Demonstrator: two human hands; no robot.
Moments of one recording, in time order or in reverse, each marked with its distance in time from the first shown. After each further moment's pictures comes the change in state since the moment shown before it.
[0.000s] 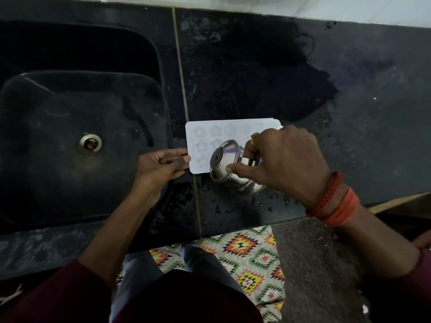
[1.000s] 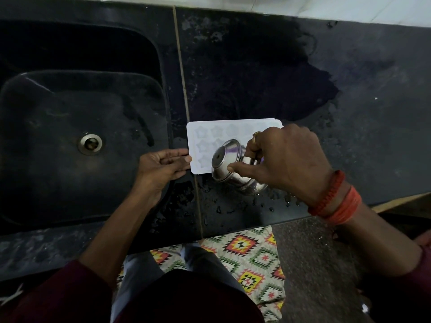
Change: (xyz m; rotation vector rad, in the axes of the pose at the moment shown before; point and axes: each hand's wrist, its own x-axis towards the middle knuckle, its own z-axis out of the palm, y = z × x) left_hand 0.001 0.002 -0.001 0.019 -0.005 -0.020; right_hand 0.005 0.002 0.003 0.003 0.025 -0.026
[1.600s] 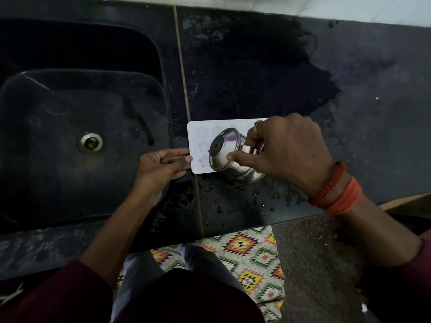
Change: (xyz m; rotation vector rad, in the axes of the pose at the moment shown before) left_hand 0.000 0.000 -0.001 -0.014 -0.005 0.005; right_hand 0.011 0.001 -0.005 0.047 0.067 0.002
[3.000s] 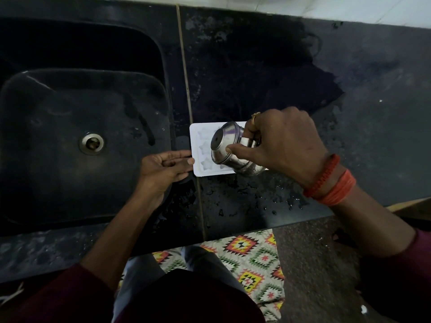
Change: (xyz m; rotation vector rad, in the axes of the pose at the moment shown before) left_hand 0.005 -0.005 -0.003 -0.036 -0.016 -0.014; right_hand 0.020 -0.002 0.001 0.098 -0.010 -0.021
